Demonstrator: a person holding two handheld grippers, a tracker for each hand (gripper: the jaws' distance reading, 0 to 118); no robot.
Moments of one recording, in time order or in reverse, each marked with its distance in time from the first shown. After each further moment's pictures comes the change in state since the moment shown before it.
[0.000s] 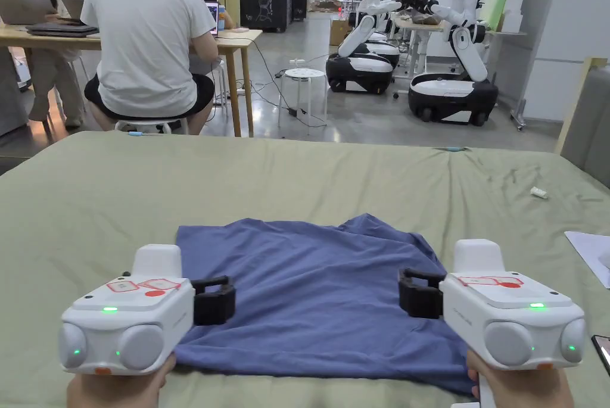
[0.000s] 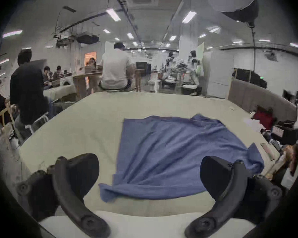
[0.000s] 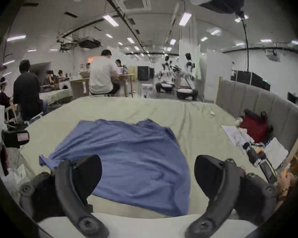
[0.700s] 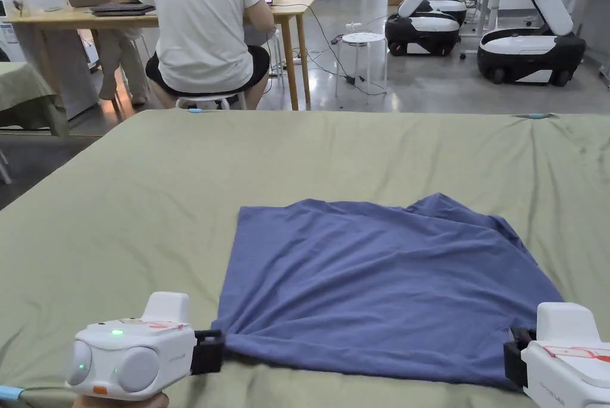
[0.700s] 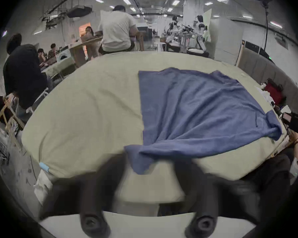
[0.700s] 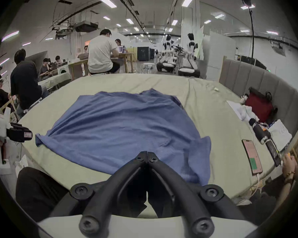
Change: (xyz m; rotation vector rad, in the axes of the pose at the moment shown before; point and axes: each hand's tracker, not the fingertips) left arm -0.101 -0.059 -0.060 -0.368 0.057 -0.027; right arm 0.002 -0.062 -0.039 -0.221 -0.016 -0.030
